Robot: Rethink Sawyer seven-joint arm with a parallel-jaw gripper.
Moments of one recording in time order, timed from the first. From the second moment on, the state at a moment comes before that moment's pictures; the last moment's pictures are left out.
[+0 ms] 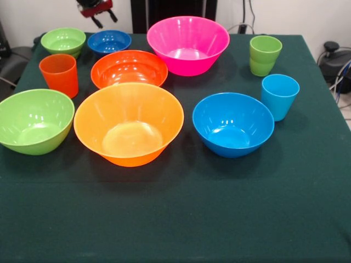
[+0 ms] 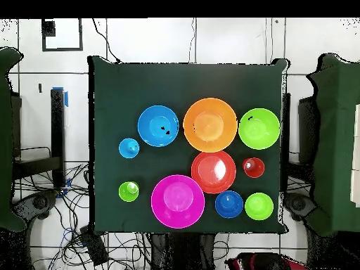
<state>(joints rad) -1.48 -0.17 0.15 1.84 -1.01 0.54 1.21</state>
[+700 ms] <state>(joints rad) -1.37 -0.03 0.03 1.74 -1.04 0.27 1.25</state>
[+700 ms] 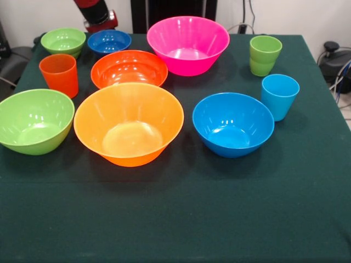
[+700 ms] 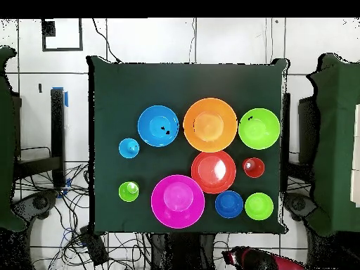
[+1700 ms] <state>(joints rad) -1.26 -0.09 -0.11 1.75 -1.03 0.17 1.36</state>
